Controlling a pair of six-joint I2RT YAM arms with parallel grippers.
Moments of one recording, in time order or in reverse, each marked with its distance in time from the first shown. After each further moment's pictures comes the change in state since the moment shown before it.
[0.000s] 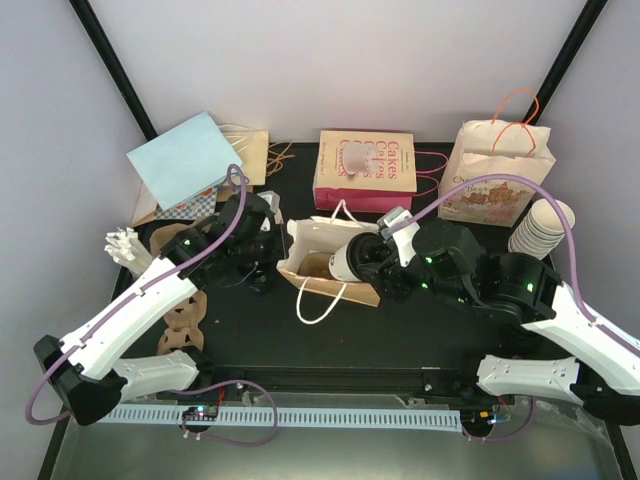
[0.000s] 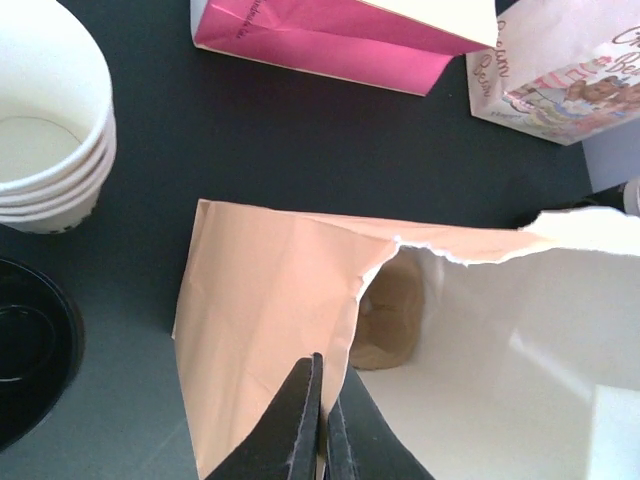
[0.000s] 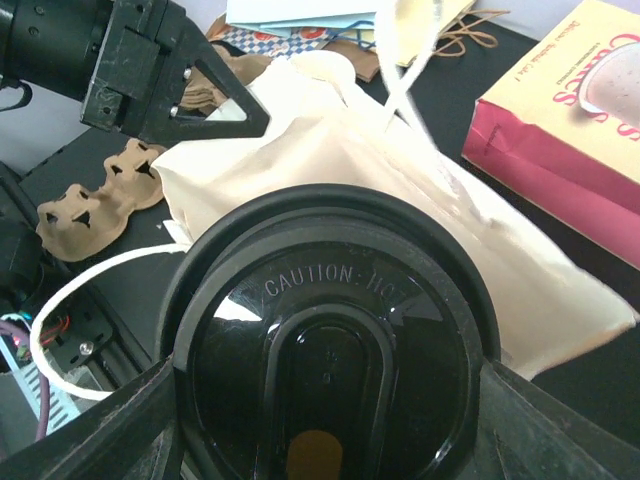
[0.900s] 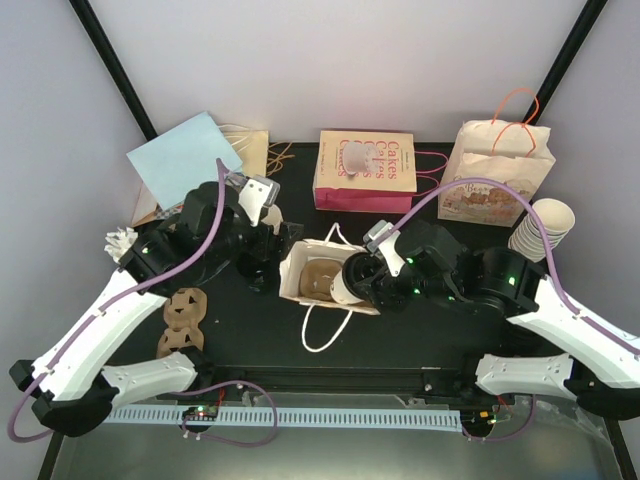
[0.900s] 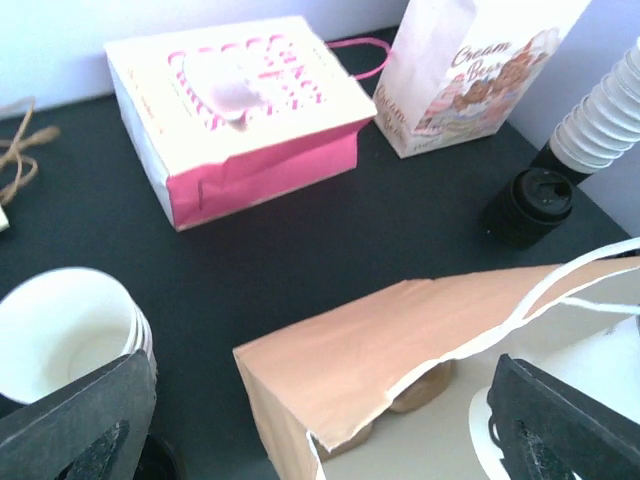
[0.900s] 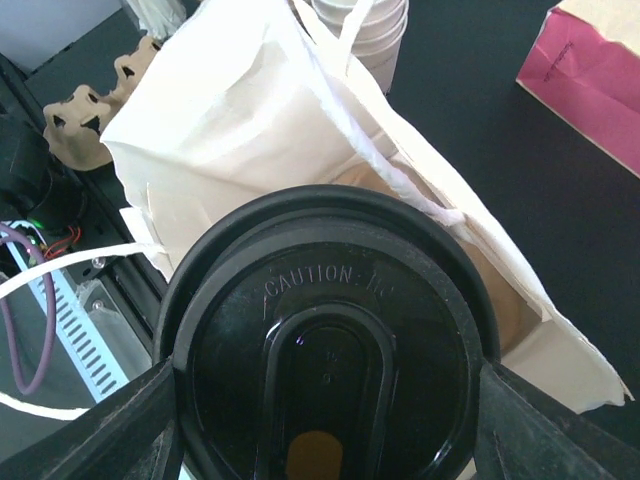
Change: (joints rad) left arm -0.028 -0.090 0.149 -0.028 -0.006 0.452; right arm 0.000 0.059 0.005 -0.097 -0.114 -0.036
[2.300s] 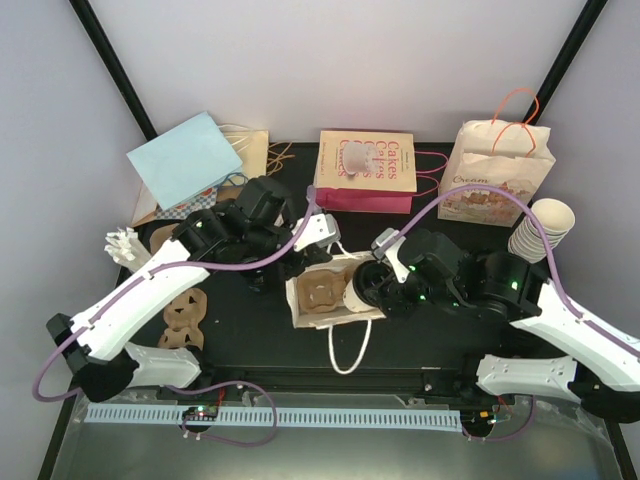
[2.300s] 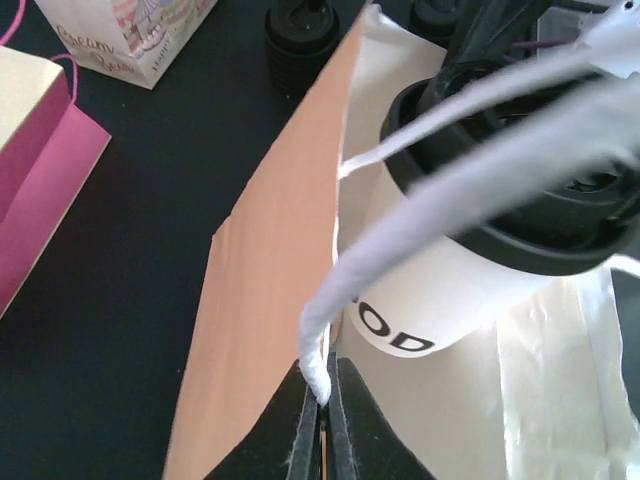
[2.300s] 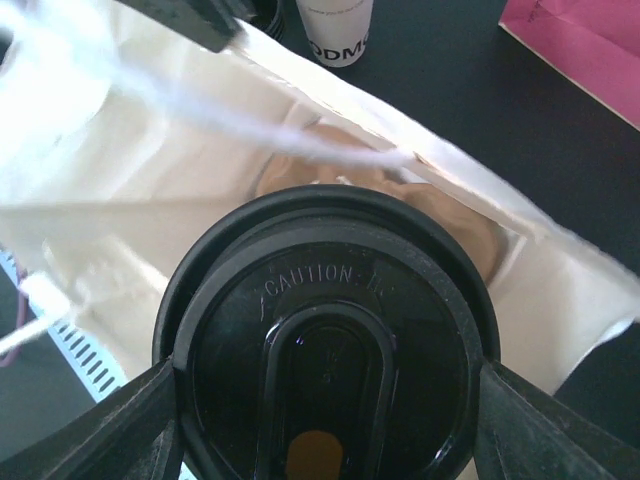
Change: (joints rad) left arm -0.069 0.239 0.098 -0.093 0.441 0.637; right arm 0.003 -0.034 -0.049 -0.063 0.013 0.035
